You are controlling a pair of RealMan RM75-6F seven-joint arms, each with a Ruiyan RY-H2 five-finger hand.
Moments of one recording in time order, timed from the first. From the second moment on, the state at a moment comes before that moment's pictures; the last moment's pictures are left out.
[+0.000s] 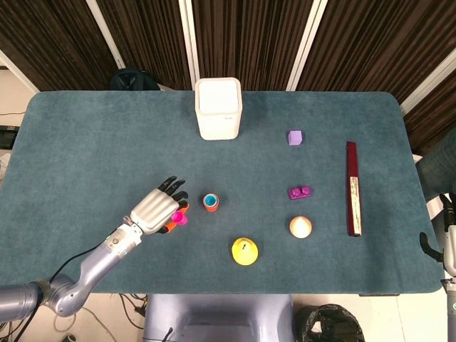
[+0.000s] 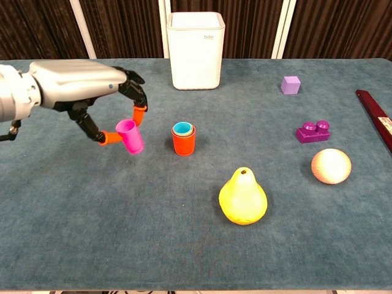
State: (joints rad) left arm -0.82 -1.35 -0.09 -1.73 1.17 0.88 0.49; right arm 0.07 -1.21 0.19 -1.41 -1.27 1.43 0.03
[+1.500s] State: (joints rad) left arm -1.04 -1.56 -0.17 -1.49 0.90 0.81 0.58; right arm 0.07 -1.22 0.20 -1.37 -1.24 1.40 0.05
